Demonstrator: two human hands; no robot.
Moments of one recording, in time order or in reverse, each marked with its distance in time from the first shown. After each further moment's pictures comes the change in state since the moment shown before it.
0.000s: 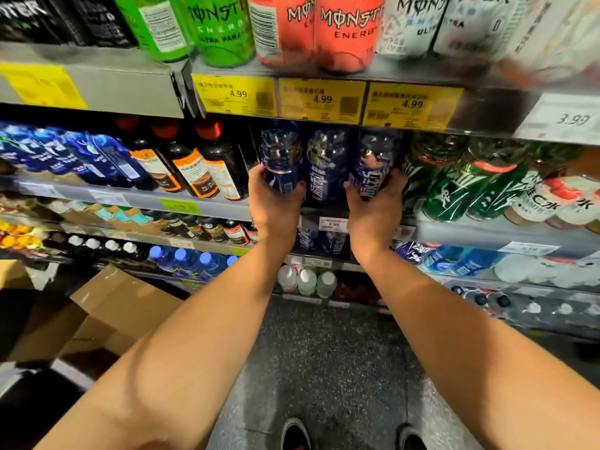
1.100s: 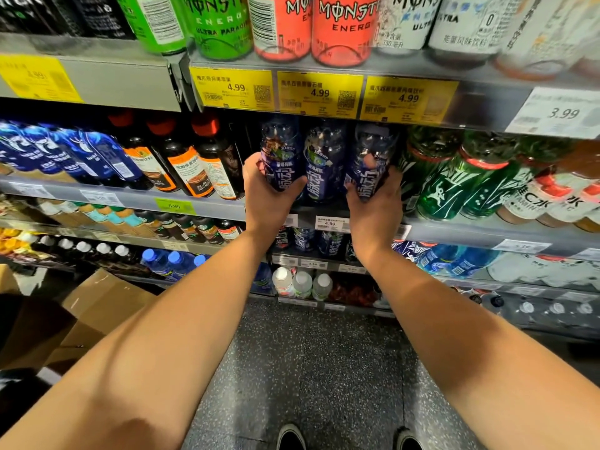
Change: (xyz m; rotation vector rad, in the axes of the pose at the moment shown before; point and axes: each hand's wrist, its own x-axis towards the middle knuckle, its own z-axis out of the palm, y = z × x) left_hand 0.030 -0.030 -0.006 0.069 -0.198 0.282; right_hand 0.005 0.010 -0.005 -0.160 0.026 -0.123
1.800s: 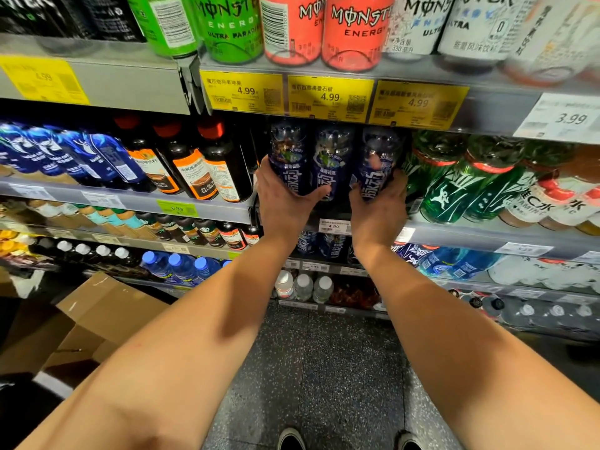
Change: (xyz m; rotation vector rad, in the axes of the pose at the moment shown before) left_hand -0.013 0.026 0.016 0.205 -0.008 -0.159; right_hand 0.002 -0.010 0.005 -0.127 0.073 0.068
